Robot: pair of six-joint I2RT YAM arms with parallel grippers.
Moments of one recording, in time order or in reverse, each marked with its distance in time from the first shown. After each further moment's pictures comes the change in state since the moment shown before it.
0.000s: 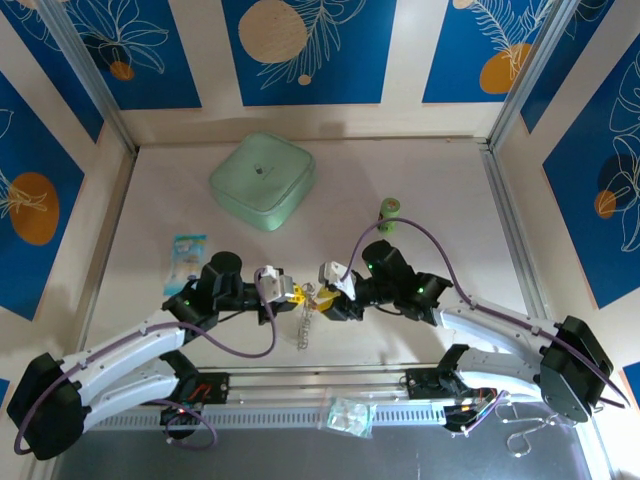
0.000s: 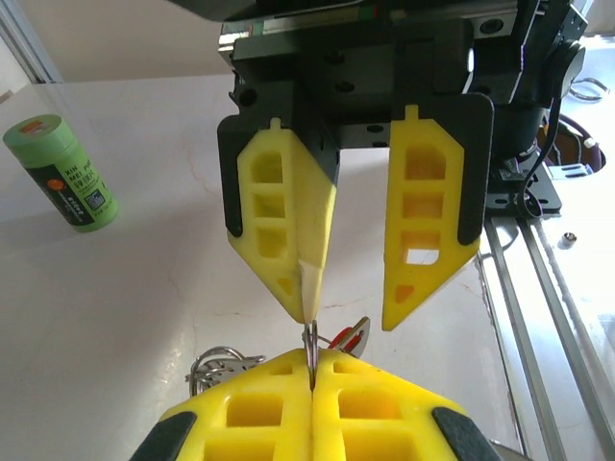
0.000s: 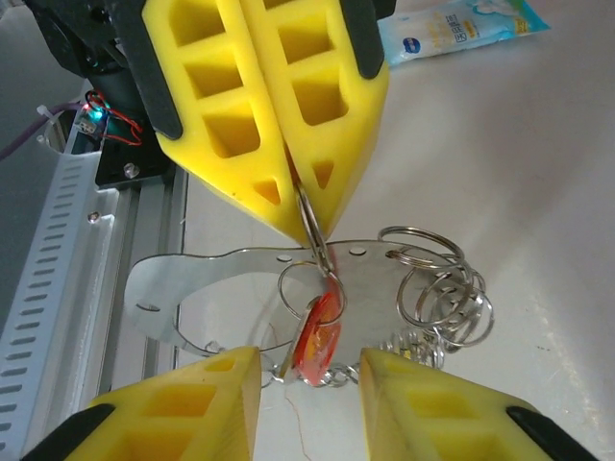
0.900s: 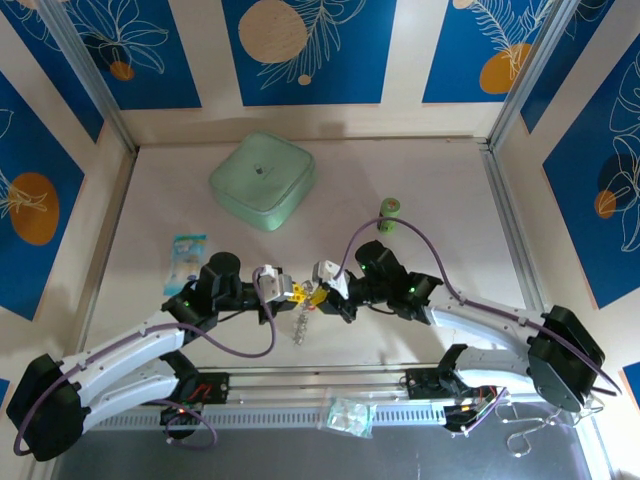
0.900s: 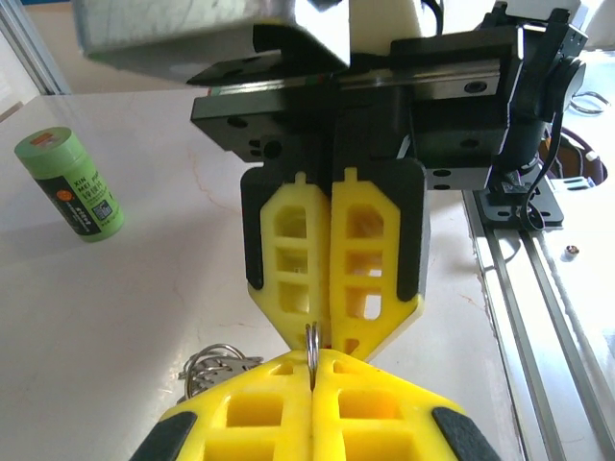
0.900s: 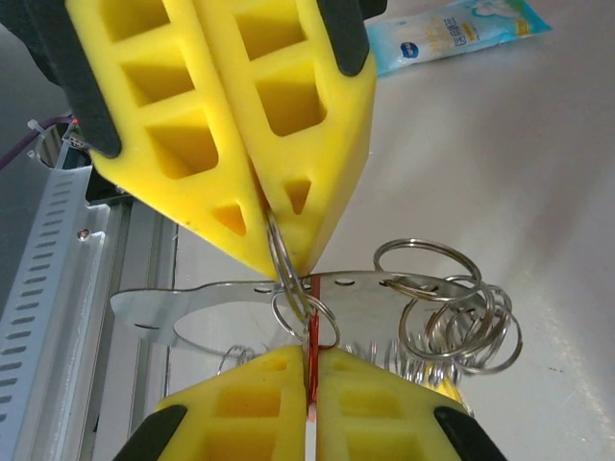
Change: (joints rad) left arm 0.000 -0.006 -0.009 0.029 0.000 -0.019; right arm 0.020 0.078 -0.003 0.093 0.010 0.039
